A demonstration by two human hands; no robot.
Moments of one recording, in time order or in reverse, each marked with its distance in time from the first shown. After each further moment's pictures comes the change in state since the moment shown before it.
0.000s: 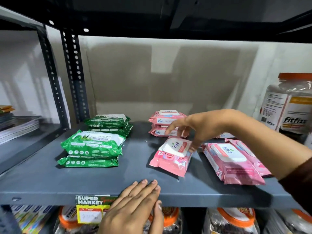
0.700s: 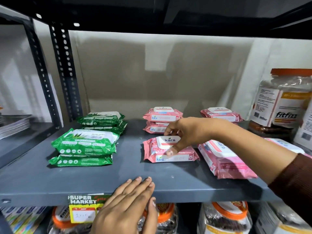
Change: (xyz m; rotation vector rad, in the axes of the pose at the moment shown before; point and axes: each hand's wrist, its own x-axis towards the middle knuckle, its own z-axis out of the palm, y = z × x) left_hand -0.002 -0.001 -0.017 -0.003 -0.070 -0.035; right_hand 0.015 -0.013 0.027 0.085 0.119 0.041
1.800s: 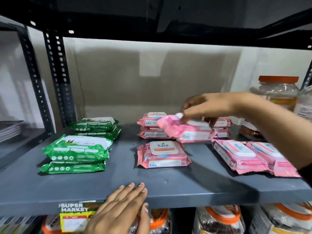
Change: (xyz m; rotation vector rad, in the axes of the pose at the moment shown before) left_hand 0.004 -0.005 0.020 -0.037 -0.062 0.019; right_hand -0.064 0.020 -0.069 0.232 0.153 0.166
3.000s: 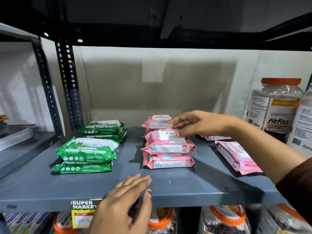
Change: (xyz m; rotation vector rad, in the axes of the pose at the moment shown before) left_hand 0.014 0.012 -0.025 -0.188 0.122 -0.164; right_hand 0.042 0.031 0.048 0.322 -0.068 -0.222
